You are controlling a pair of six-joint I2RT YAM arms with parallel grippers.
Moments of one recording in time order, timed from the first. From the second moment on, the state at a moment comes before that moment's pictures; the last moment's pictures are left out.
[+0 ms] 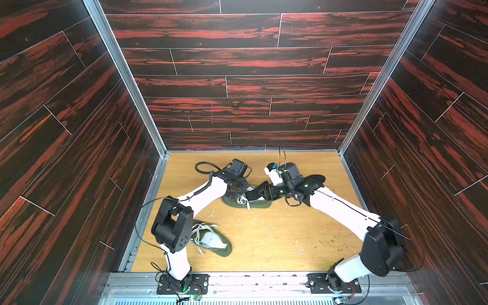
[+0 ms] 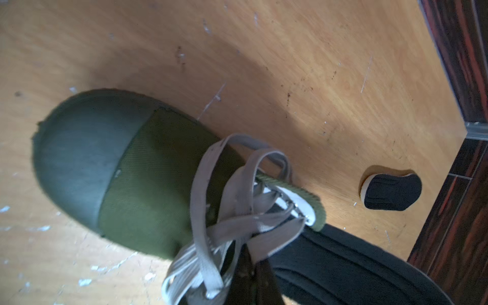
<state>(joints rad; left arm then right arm) -0.54 1.83 1.42 -0.64 0.06 -1.10 0.64 1.52 1.21 -0.50 -0.20 0.15</state>
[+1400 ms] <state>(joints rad) -0.46 2.06 1.74 -0.82 0.50 -0.42 0.54 1.81 1.37 -0.67 -0.31 -0.68</state>
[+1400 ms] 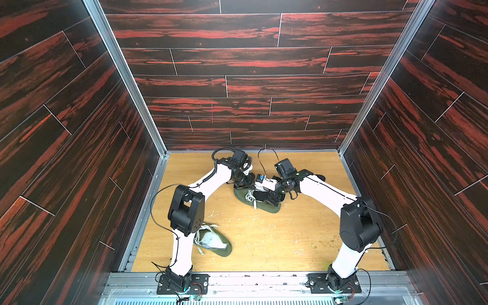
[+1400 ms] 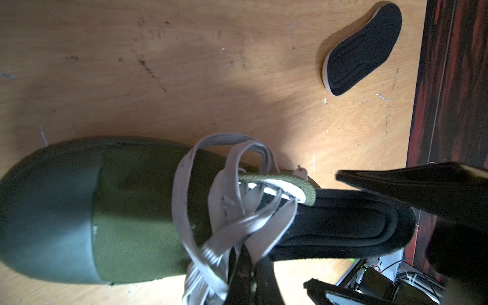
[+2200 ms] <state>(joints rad) -0.44 2.06 1.74 -0.79 0.54 -0.45 0.52 1.88 1.38 -0.72 -0.34 -0.65</state>
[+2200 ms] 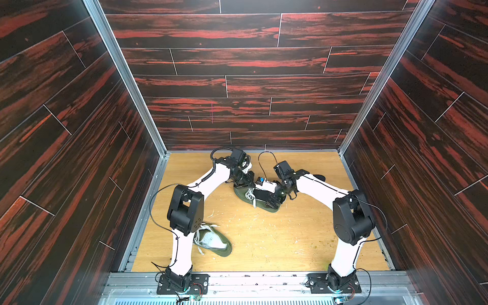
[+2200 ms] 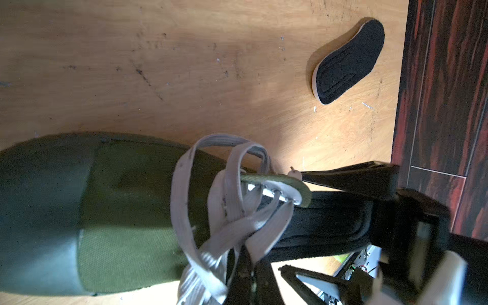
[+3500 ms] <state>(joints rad) -0.44 2.04 1.60 -0.61 0.43 -0.76 0.56 1.82 1.31 -0.63 -0.26 -0.44</state>
